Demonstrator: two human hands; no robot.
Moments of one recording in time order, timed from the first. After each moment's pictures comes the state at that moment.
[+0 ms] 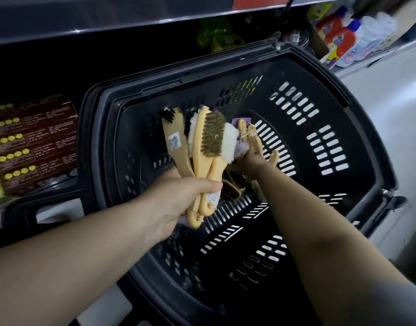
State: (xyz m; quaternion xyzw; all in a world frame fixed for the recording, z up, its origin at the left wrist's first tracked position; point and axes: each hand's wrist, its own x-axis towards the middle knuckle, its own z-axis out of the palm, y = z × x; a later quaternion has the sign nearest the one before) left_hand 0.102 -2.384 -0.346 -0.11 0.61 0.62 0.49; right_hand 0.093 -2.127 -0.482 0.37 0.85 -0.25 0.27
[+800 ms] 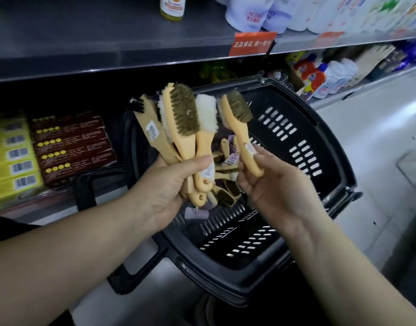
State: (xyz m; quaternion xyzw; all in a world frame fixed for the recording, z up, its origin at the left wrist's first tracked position) left_hand 0.129 -2.428 -0.284 -0.07 0.48 0.79 0.38; right_hand 0.198 -2.279 -0.240 0.29 0.42 -0.86 -0.01
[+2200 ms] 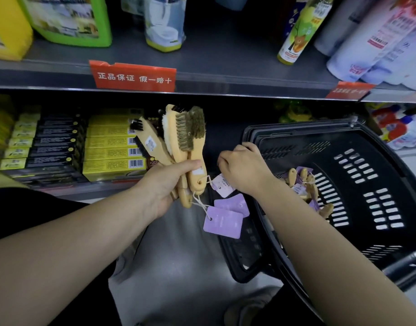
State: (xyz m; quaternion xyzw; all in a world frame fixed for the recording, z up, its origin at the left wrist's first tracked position) left_hand 0.103 -2.577 -0.314 -0.24 0.54 0.76 0.26; right_hand 0.078 -2.405 -0.314 -0.13 0.99 0.02 0.05
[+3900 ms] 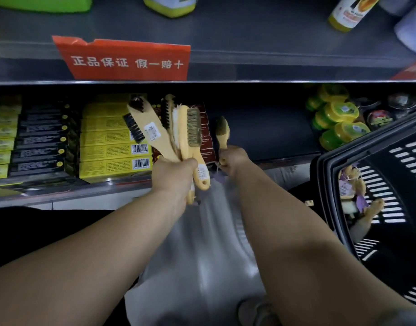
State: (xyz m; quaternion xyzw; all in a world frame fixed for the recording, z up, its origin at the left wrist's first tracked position) left_hand 0.051 -2.566 -0.356 -0.37 0.64 0.66 0.15; right_hand -0.021 -2.433 -0.447 0.41 0.71 -0.54 0.20
